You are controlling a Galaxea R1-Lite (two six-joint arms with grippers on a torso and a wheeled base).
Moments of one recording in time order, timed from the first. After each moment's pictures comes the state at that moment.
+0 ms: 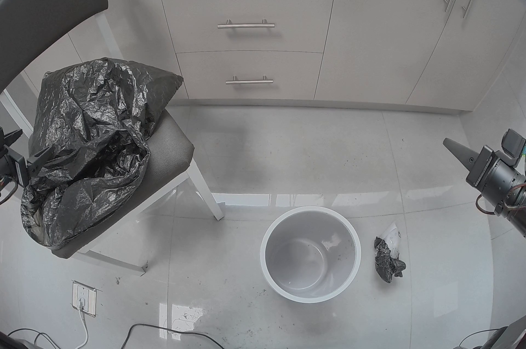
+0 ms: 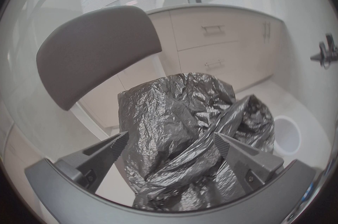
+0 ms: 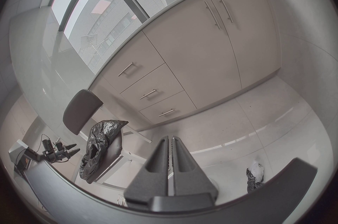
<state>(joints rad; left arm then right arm) 0.54 1.38 -0.59 -0.66 -0.60 0.37 0.27 1.30 -0.39 -0.93 0.07 0.46</state>
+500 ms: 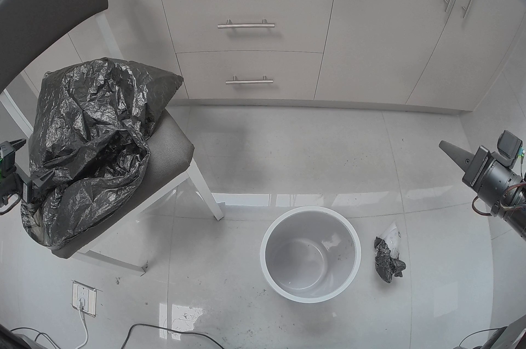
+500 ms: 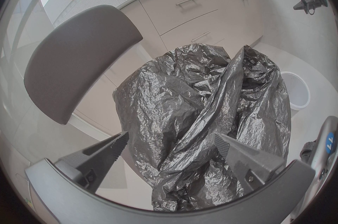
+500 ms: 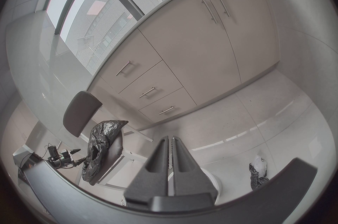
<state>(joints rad) 0.57 1.46 -0.56 -0.66 -0.60 0.72 0.27 1.32 -0.39 -0.93 0.07 0.50</state>
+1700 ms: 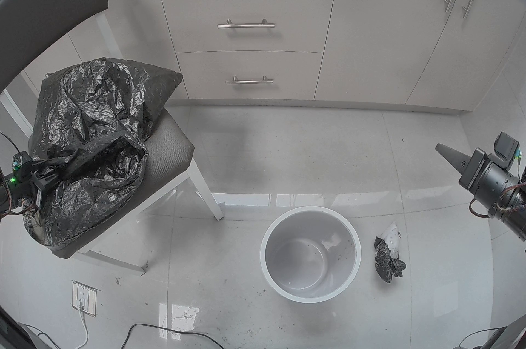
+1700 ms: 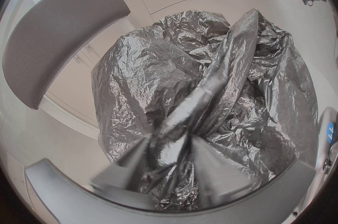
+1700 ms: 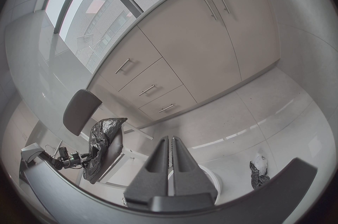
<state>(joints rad) 0.56 1.69 -0.64 -0.67 -0.60 0.81 0.28 1.33 -0.39 -0.93 0.08 0.51</state>
